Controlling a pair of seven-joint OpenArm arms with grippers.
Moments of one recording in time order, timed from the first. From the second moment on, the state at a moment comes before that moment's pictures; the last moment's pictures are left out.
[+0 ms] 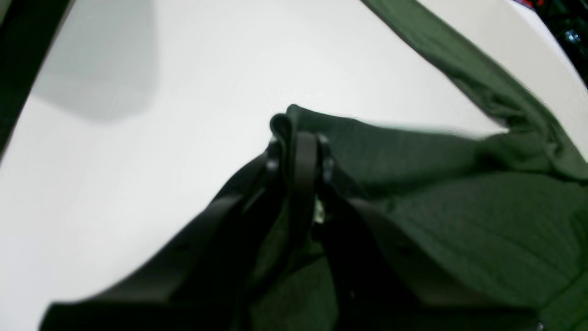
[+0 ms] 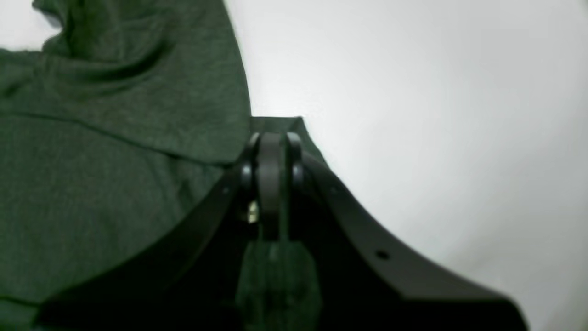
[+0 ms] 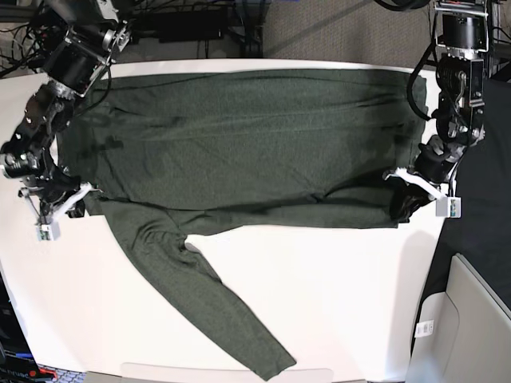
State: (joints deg) left arm 3.3 -29.1 -4.4 84.1 -46.7 -18.7 20.1; right arm 14.0 10.5 33.5 86.2 11.1 38.6 -58.7
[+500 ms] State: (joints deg) left arm 10.5 -29.1 -8.5 90.0 -46.8 -18.8 20.0; right arm 12.3 13.0 27.0 89.6 10.2 39.0 -59.7
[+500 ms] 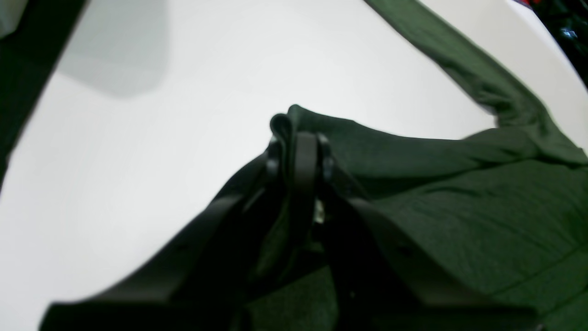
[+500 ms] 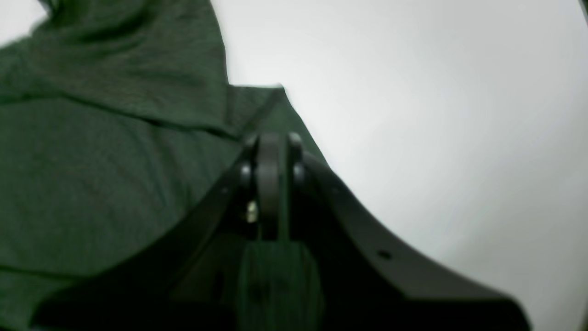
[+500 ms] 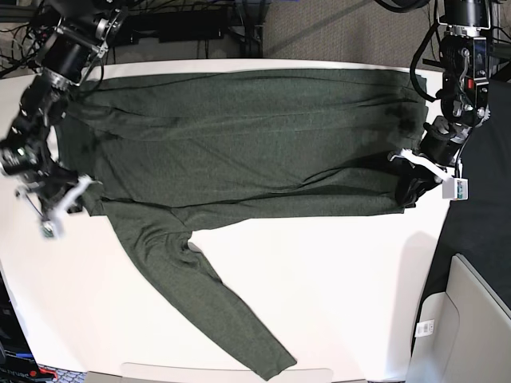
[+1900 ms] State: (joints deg) left arm 10.4 -29.0 -8.4 89.9 -46.7 -18.7 20.0; right arm 29.2 7.1 22.9 55.2 -8.4 38.5 -44.6
